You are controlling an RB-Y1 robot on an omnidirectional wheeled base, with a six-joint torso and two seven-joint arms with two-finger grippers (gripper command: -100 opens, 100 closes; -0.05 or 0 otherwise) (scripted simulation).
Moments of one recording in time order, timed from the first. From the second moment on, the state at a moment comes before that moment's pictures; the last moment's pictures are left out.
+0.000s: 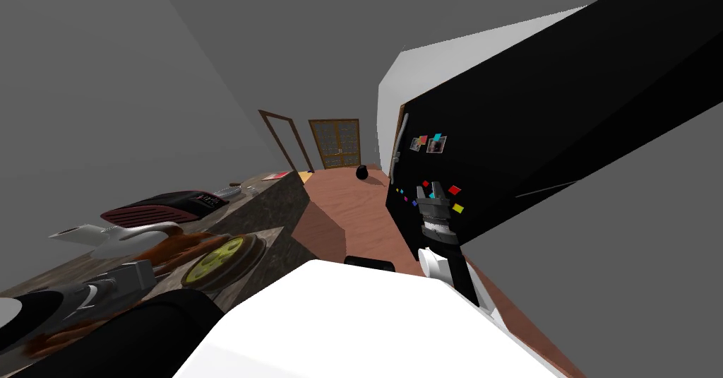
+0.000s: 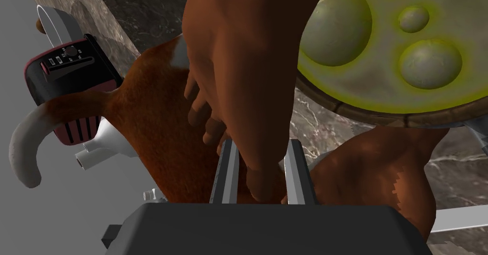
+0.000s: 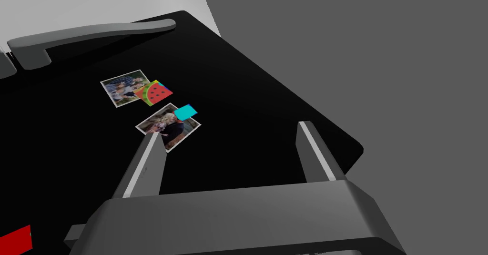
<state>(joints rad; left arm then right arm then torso) 0.83 0.77 1.15 -1.61 1.10 1.12 0.05 0.46 -0.02 0.05 -2.24 0.06 -0.48 -0.15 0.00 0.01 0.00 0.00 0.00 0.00</state>
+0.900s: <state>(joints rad) 0.73 0.65 1.16 -1.86 0.93 1.31 0.19 0.46 -0.02 0.05 -2.24 0.06 -0.48 -0.15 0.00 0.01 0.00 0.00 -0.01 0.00</state>
